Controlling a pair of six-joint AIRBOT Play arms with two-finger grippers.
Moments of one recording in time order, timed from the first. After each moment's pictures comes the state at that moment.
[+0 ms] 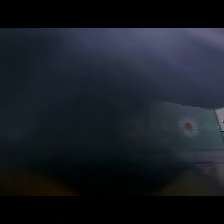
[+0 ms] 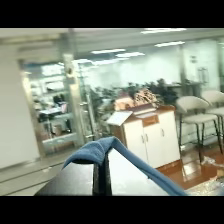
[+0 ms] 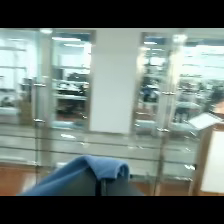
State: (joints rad) left arm 0.15 -0.59 1.99 0.84 -1.03 -1.27; right arm -0.33 -0.64 1.87 -1.07 0.99 1.37
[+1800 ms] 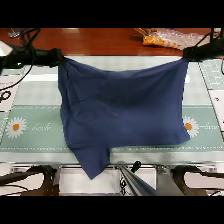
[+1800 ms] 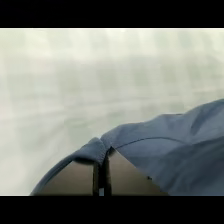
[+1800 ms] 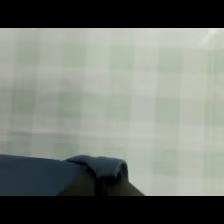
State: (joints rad) left arm 0.00 -1.40 1.38 0.91 -0.90 -1.27; right arm -0.10 -1.49 1.59 -1.44 0.98 1.44
